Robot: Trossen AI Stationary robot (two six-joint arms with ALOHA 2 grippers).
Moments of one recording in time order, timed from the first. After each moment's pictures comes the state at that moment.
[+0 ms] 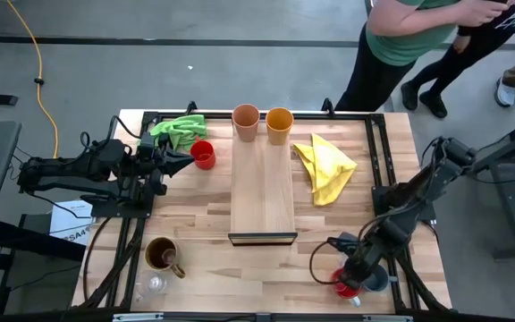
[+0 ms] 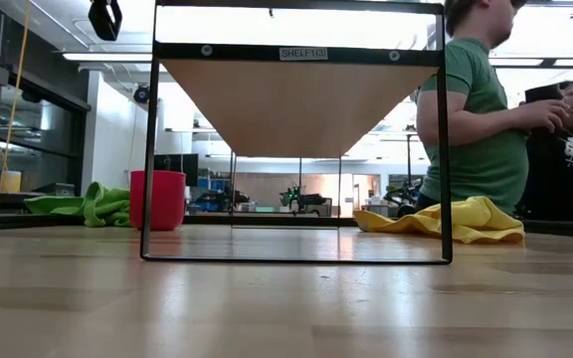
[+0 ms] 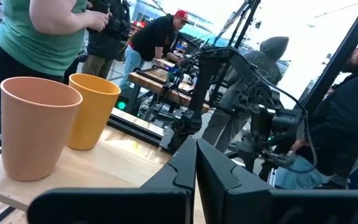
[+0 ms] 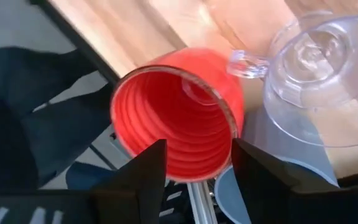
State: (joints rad) left arm 0.10 0.48 0.57 -0.06 -0.15 -0.37; right arm 0.81 1.39 1.02 -0.80 -0.19 1.60
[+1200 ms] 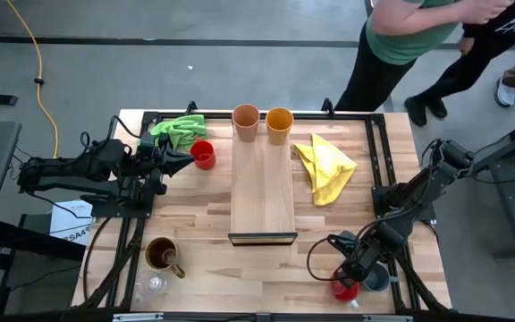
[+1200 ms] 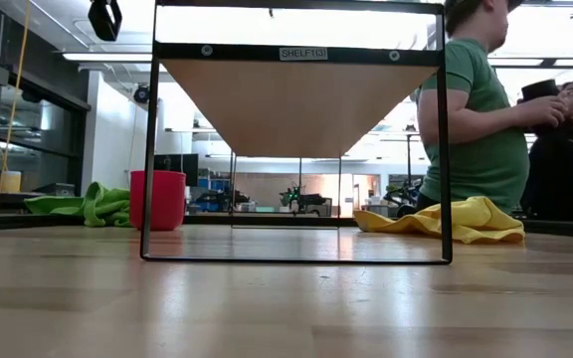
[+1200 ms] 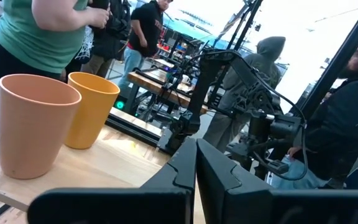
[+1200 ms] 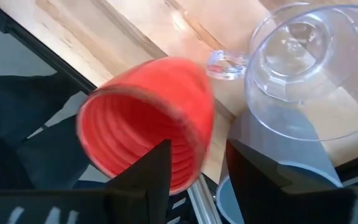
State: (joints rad) left arm 0.10 0.48 0.57 -0.05 -0.15 -0.40; right arm 0.81 1.42 1.05 -0.85 -0.18 1.69
